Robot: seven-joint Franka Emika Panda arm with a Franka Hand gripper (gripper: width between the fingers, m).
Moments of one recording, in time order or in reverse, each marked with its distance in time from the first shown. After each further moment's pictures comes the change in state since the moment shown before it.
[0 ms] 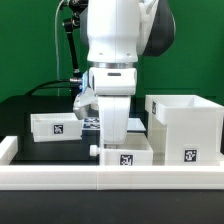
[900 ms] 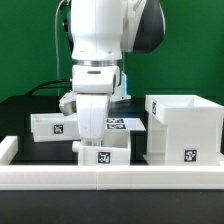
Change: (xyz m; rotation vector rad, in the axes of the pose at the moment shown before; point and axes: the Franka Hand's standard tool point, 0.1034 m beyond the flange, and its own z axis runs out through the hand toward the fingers) arm -0.028 -0.011 -0.004 0.037 0.006 0.096
